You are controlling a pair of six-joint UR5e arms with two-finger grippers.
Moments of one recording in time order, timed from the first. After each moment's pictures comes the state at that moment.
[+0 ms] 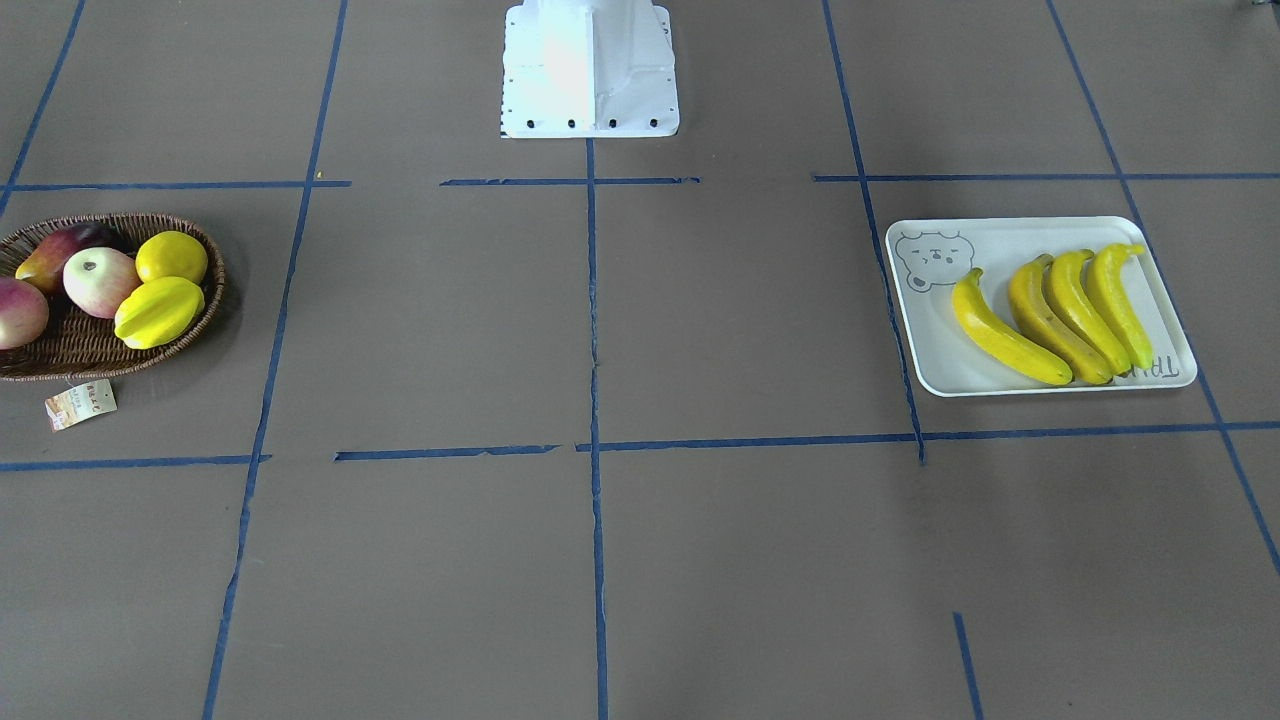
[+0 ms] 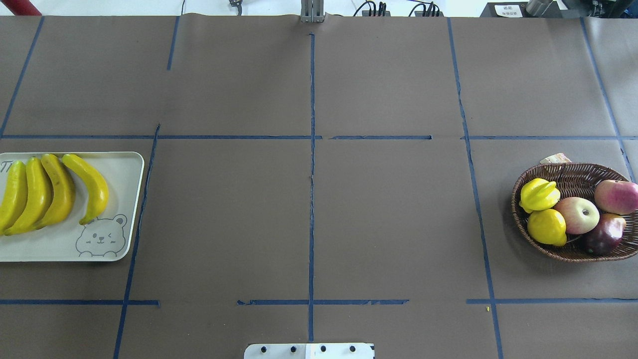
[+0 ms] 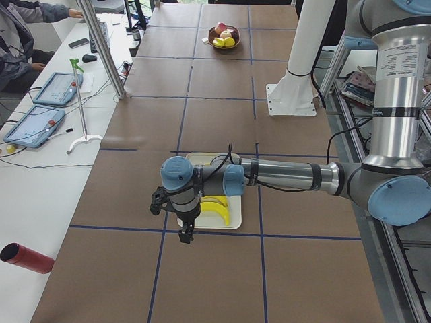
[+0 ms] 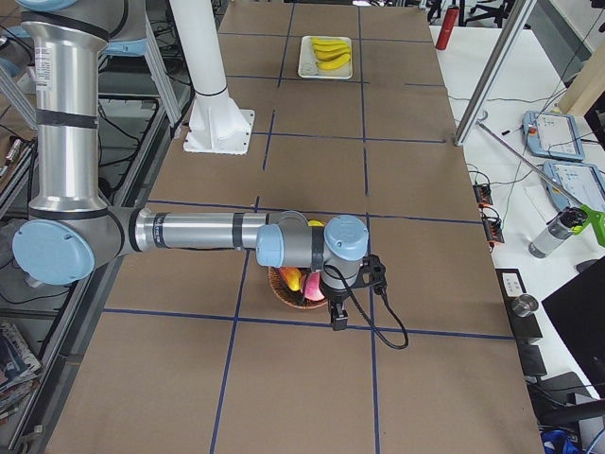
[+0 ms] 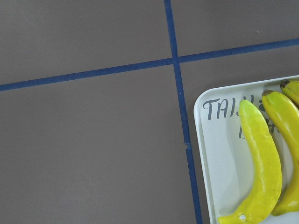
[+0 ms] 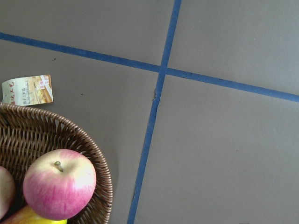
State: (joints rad) left arm -1.56 -1.53 -1.66 -1.47 -2.30 0.18; right arm 1.54 -1.64 1.67 -1.59 2.30 -0.16
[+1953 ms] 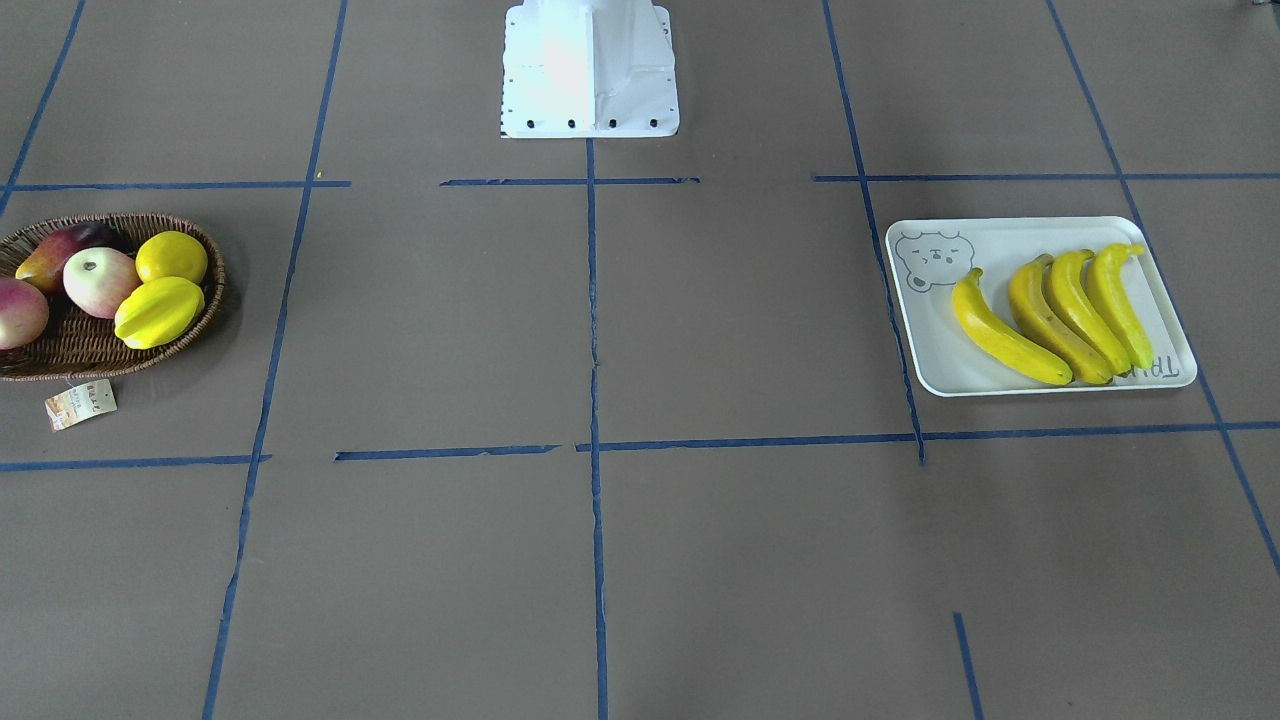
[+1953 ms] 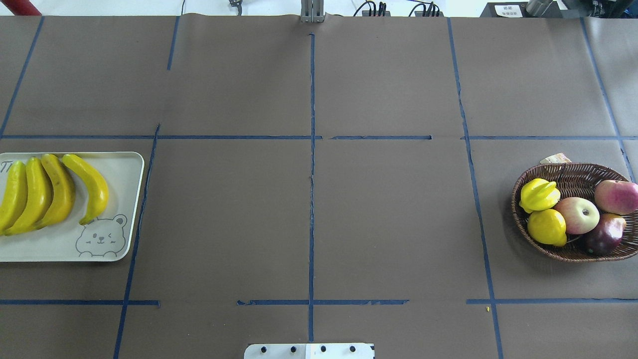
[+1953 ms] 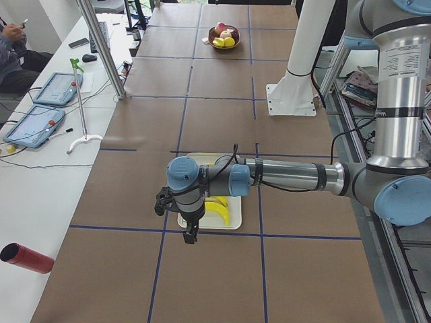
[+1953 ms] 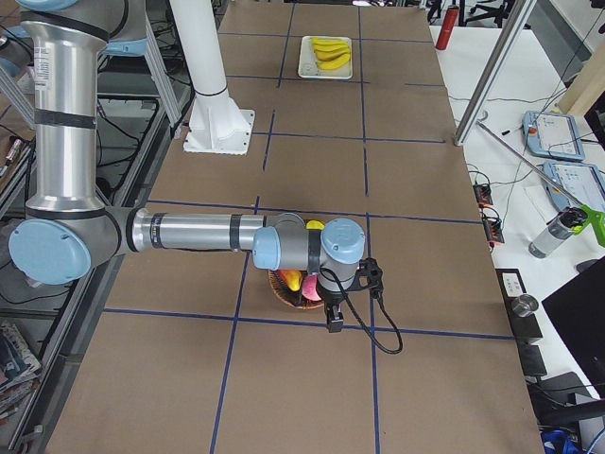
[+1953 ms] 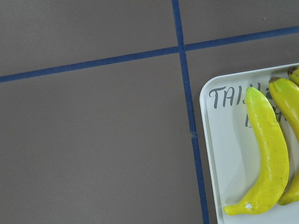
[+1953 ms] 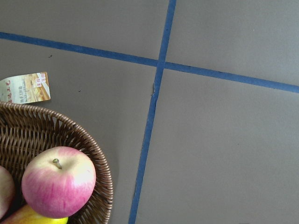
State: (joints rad) left arm -1.56 -1.50 -1.68 -1.47 -2.30 0.18; right arm 1.54 -1.65 1.67 -1.59 2.31 -0.15
